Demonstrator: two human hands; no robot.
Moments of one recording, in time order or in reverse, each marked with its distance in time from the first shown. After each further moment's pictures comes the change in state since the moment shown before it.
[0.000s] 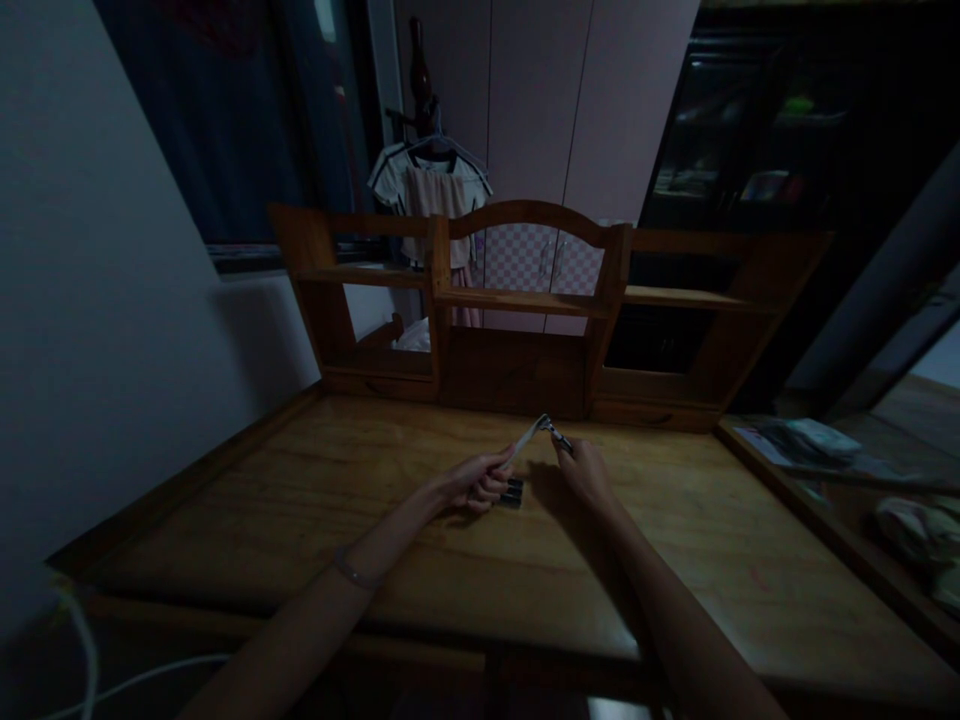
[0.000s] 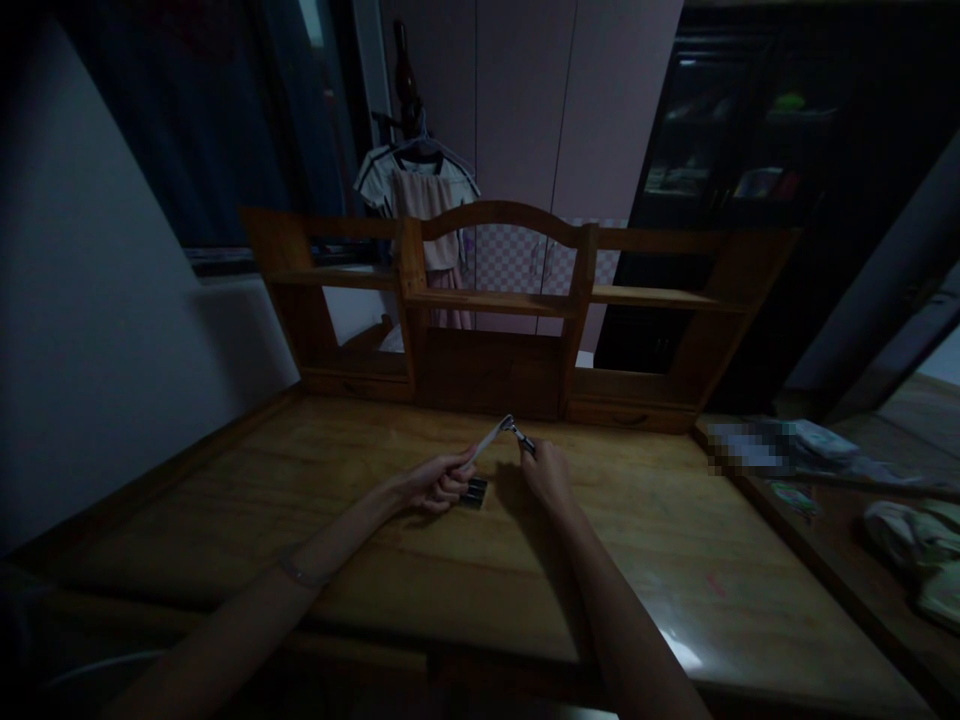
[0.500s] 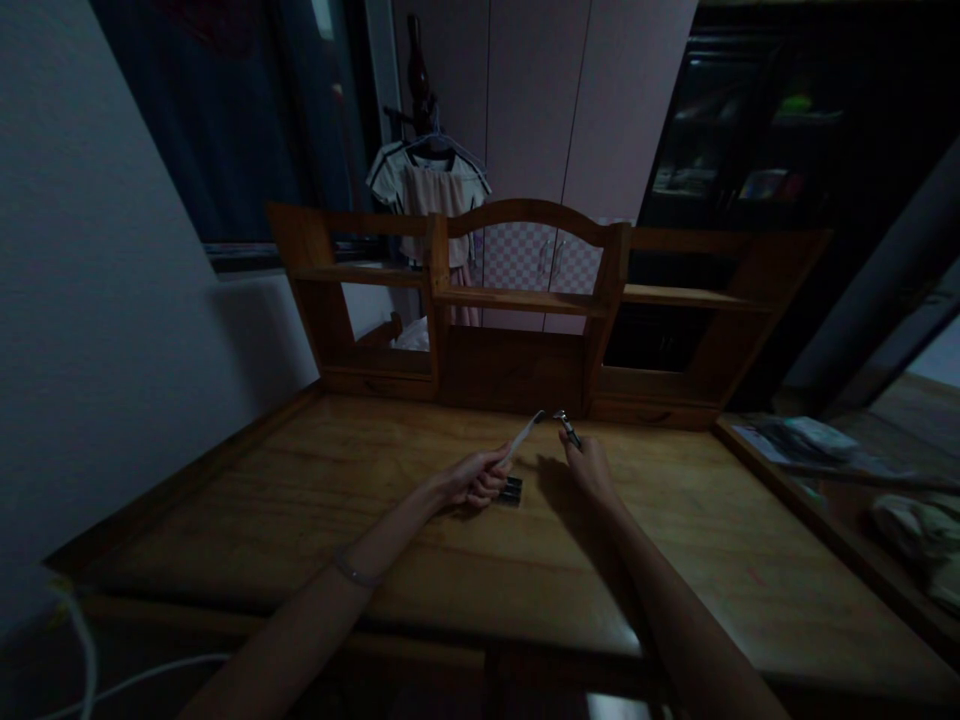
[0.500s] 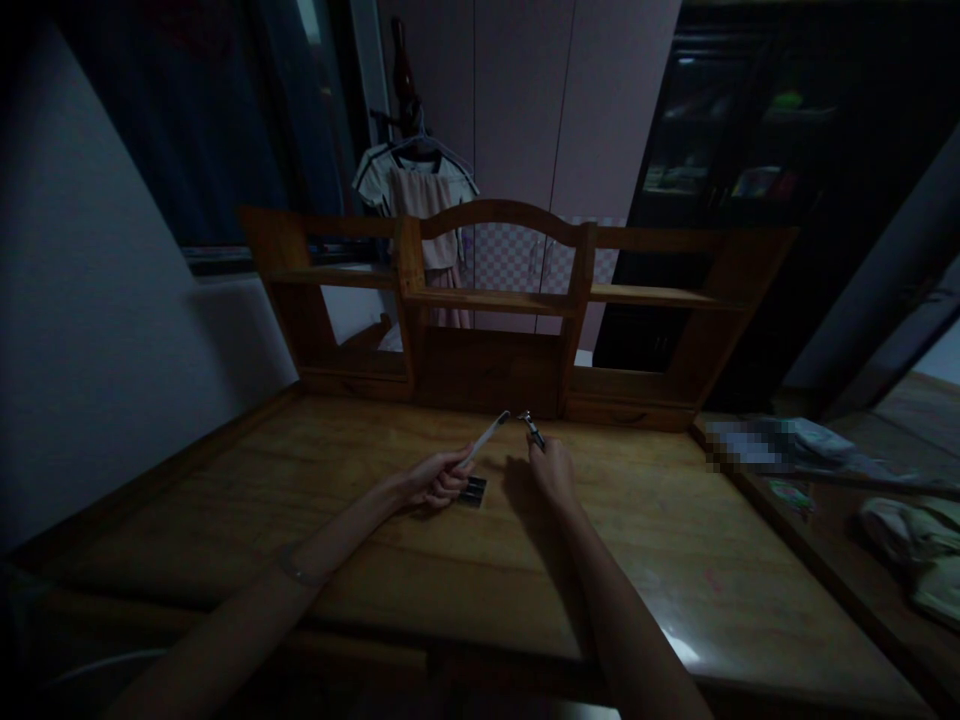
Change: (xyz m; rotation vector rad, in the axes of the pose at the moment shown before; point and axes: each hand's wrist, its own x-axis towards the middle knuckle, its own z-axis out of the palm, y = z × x) left_hand 0.004 -0.001 -0.002 0.034 0.072 0.055; right_hand 0.008 0.014 0.001 0.137 0.038 0.186
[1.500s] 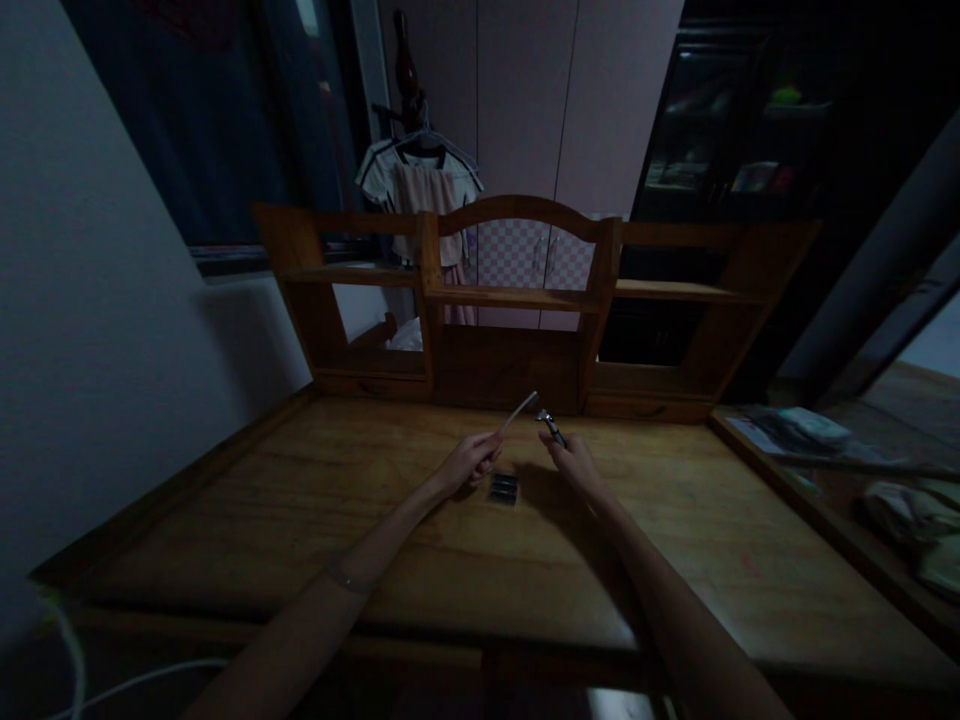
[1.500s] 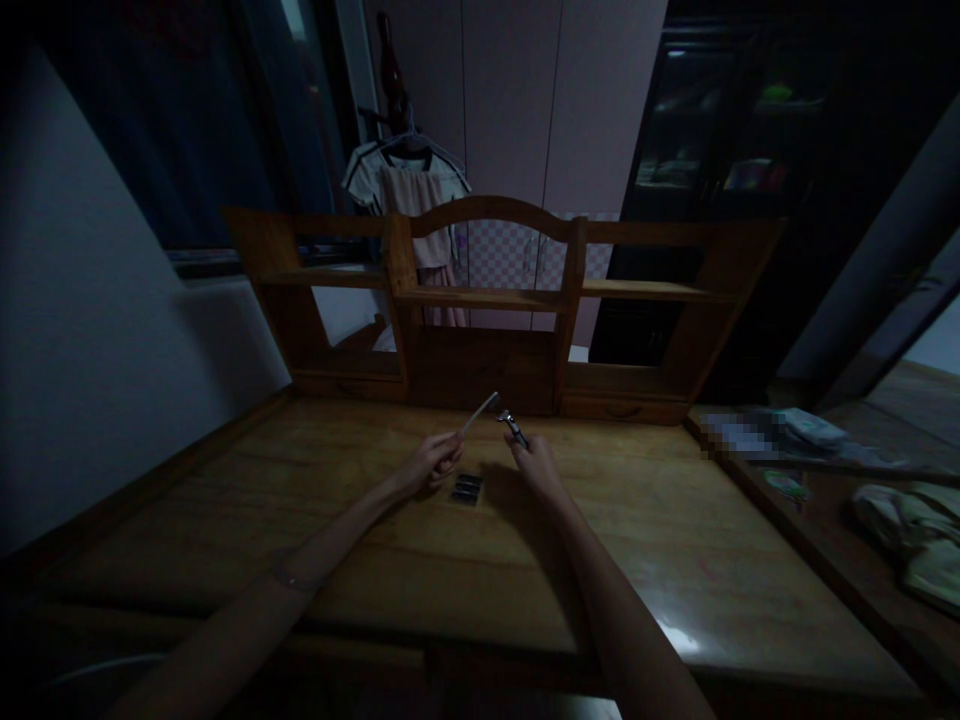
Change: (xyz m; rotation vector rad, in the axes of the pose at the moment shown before) left_hand -0.002 0.002 0.012 0.394 0.394 0.411; right_hand -0.010 -0.020 -0.003 0.278 -0.182 -0.103
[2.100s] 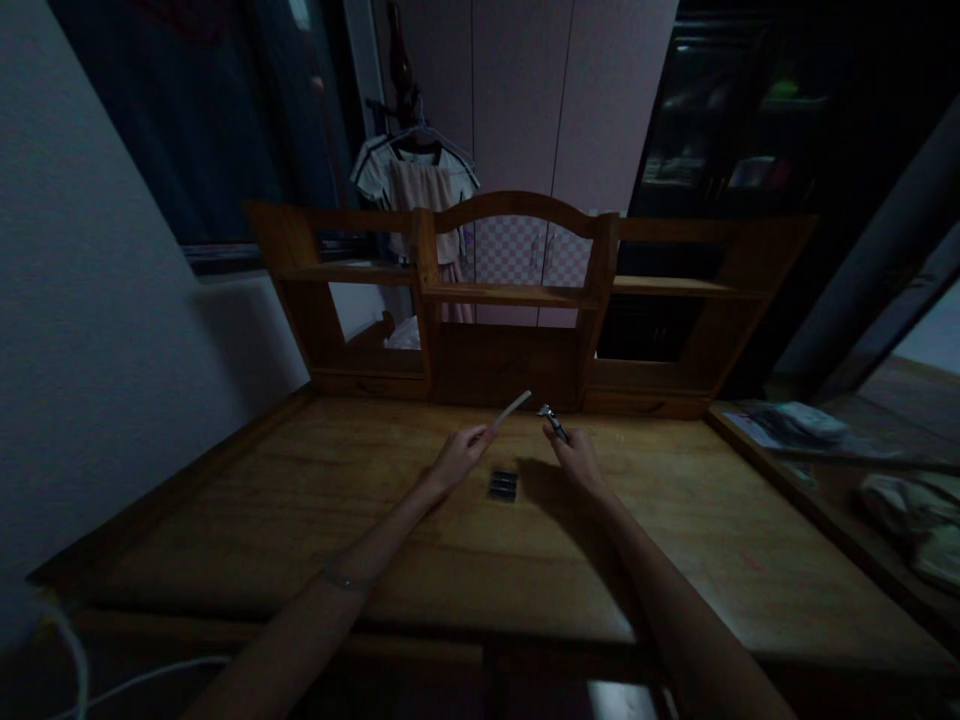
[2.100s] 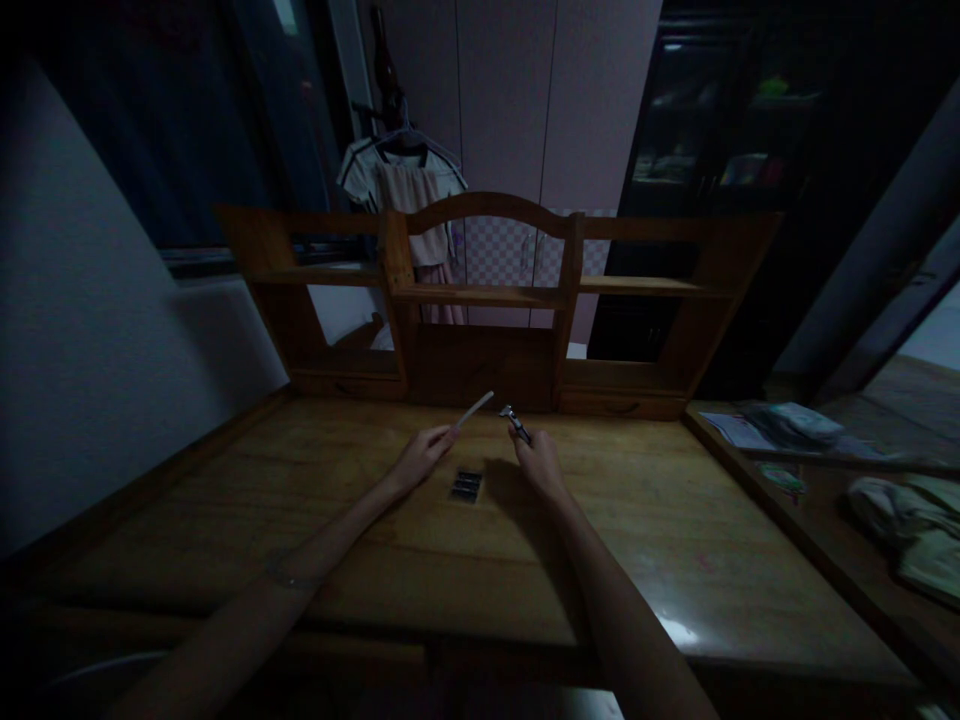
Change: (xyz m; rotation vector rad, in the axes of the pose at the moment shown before) left_hand 0.001 0.005 -0.004 0.473 0.280 0.338; right_hand 0.000 0.002 -0.003 -0.122 0.096 -0.020
